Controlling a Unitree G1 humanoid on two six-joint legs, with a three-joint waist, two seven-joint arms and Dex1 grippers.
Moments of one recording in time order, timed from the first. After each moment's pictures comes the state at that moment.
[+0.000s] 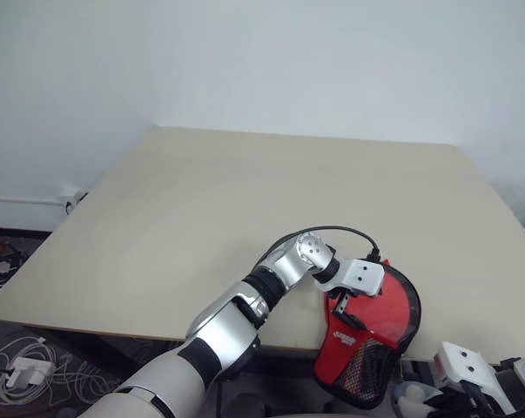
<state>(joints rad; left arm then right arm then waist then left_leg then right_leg) -0.92 -0.09 -0.61 0.94 0.20 -0.22 -1.31 0.65 -1.16 -0.20 -0.63 0.44 0.54 1.32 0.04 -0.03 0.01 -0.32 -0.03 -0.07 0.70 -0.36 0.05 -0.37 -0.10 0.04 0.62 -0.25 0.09</state>
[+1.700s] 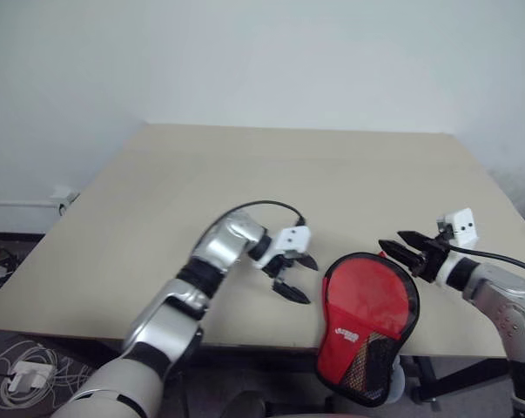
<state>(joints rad) -0.76 0.41 -0.40 0.49 0.02 0.16 -1.54 -0.12 -0.56 -0.19 -0.24 0.52 0.70 0.57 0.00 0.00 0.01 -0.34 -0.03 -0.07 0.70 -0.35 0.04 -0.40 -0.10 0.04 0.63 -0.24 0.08</state>
